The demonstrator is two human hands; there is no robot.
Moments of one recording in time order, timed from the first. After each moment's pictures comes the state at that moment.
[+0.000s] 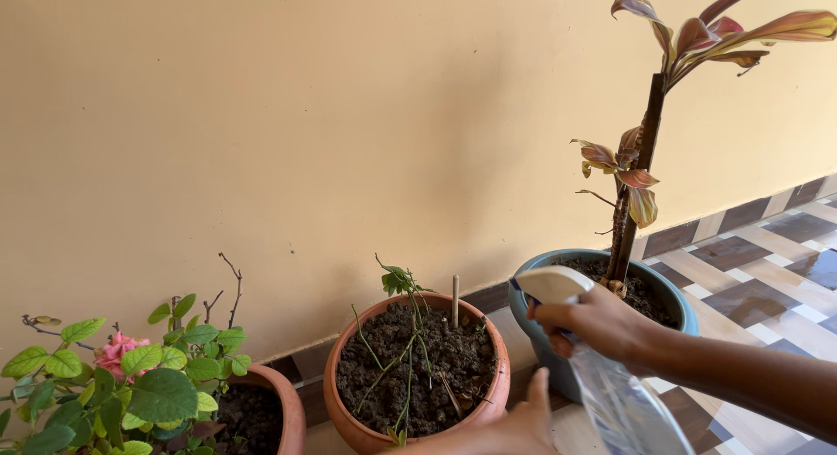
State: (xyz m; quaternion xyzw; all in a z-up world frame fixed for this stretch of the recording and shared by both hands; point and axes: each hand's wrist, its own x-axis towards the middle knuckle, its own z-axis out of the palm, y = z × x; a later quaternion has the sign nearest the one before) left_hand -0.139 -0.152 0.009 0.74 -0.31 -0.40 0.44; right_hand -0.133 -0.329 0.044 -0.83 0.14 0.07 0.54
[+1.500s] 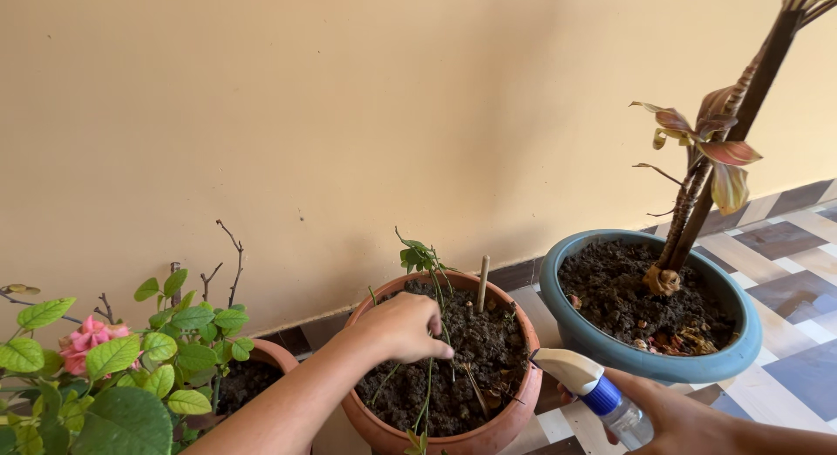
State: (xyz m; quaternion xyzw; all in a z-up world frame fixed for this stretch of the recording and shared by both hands) left_hand 0.023 -0.040 -0.014 0.94 -0.30 -0.16 0.09; right_hand -0.138 -0.363 -0.062 -0.86 0.08 0.29 0.41
